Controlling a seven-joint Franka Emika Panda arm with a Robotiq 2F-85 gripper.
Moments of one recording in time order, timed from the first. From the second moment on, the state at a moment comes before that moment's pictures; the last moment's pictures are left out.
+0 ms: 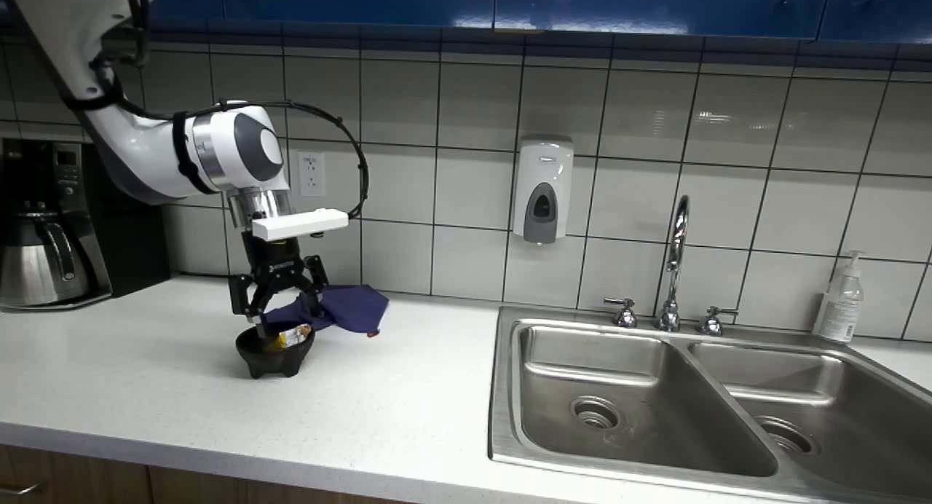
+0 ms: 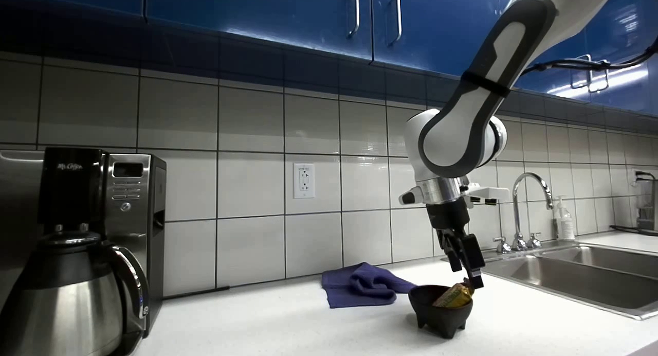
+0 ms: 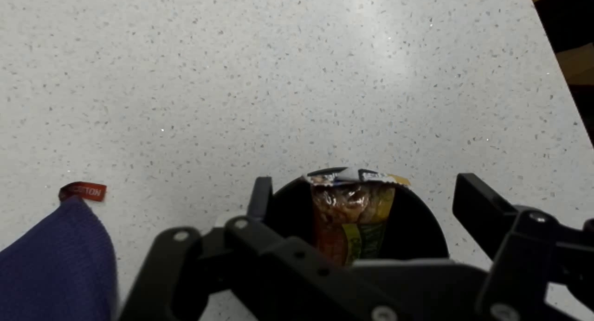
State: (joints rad) arm 0.05 0.01 0.03 -2.44 -0.35 2.35 -0.87
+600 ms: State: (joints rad) arm 0.05 -0.12 0.03 -2.50 -0.21 2.27 -0.66
